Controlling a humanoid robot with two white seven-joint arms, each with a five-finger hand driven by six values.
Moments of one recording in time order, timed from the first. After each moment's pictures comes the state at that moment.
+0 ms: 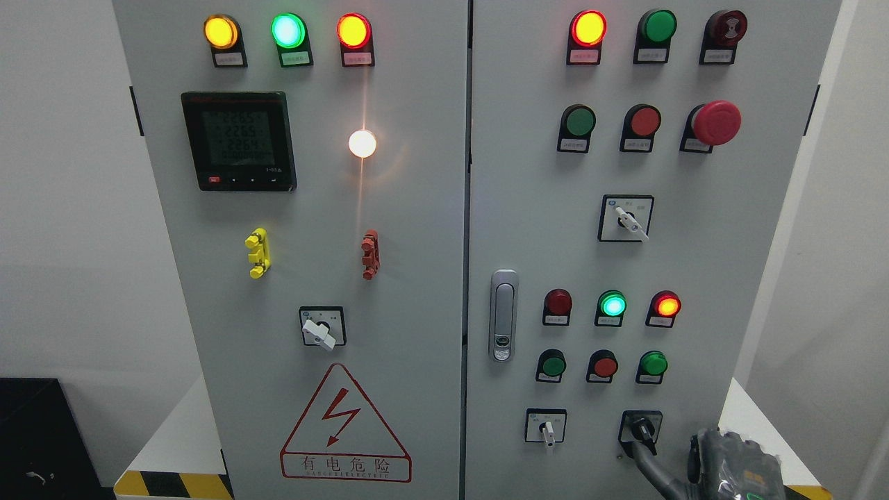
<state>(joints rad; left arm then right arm) 0.00 -0.10 -0.07 -0.07 0.08 -0.09 0.02 -0.24 0.13 -0.21 -1.72 1.44 0.17 0.21</state>
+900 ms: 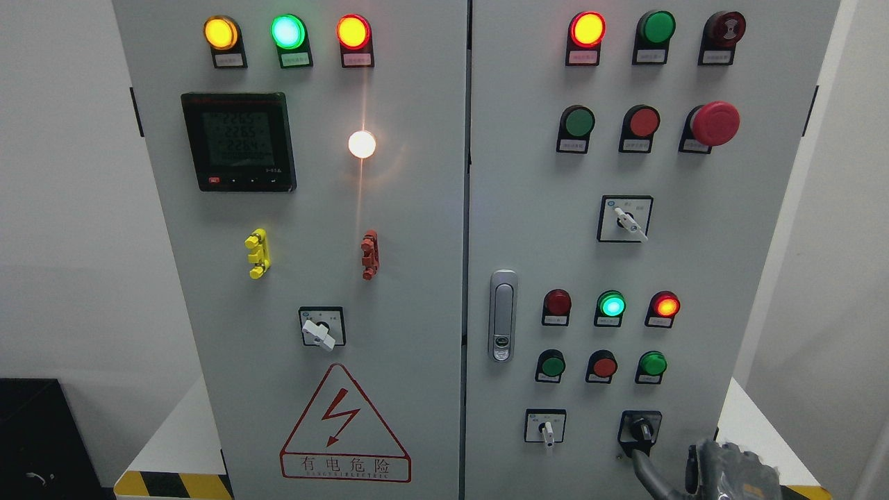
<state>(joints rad) 0.00 -0.10 -0.07 -0.07 0.08 -0.09 0.02 -0.19 0.13 -0.19 -1.74 1.39 0.17 0.16</state>
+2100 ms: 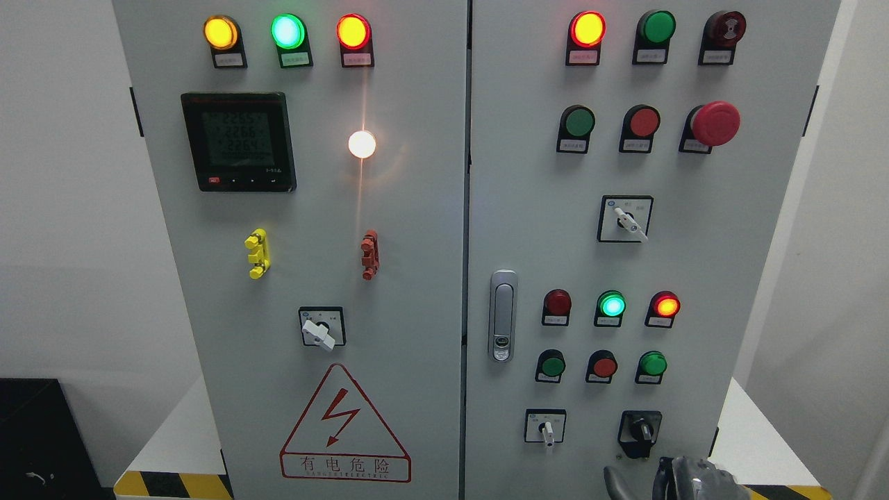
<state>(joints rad) 0.00 -0.10 -0.07 -0.07 0.08 -0.09 0.02 -0.06 0.13 -0.09 -1.85 1.11 0.19 0.07</state>
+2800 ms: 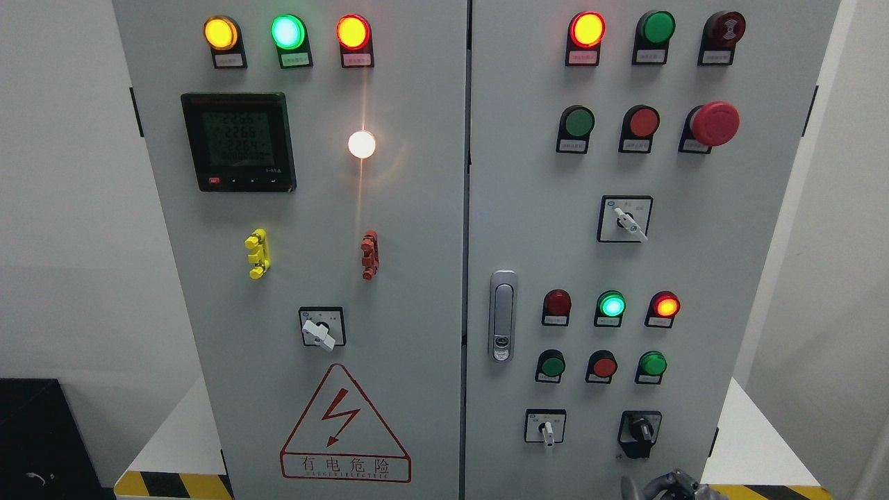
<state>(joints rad) 0.00 -0.10 -0.07 -0.07 0.08 -0.09 0.02 0.10 0.13 -0.03 -1.99 0.50 0.23 -0.11</state>
